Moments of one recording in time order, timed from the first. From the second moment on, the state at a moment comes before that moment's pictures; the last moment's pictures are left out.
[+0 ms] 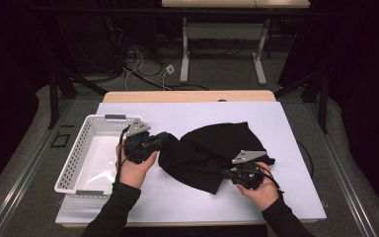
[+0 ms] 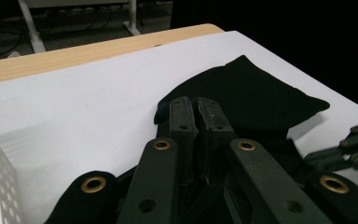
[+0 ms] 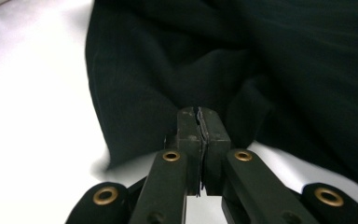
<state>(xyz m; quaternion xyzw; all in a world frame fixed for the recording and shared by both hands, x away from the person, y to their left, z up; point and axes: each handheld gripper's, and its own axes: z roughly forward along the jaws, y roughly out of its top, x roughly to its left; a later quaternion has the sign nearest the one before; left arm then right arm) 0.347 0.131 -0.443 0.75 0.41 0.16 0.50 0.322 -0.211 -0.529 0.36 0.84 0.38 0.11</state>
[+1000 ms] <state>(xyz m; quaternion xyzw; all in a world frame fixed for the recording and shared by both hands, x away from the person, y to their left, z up) 0.249 0.141 -0.494 0.76 0.41 0.08 0.49 0.248 -0.346 -0.500 0.47 0.77 0.41 0.16</state>
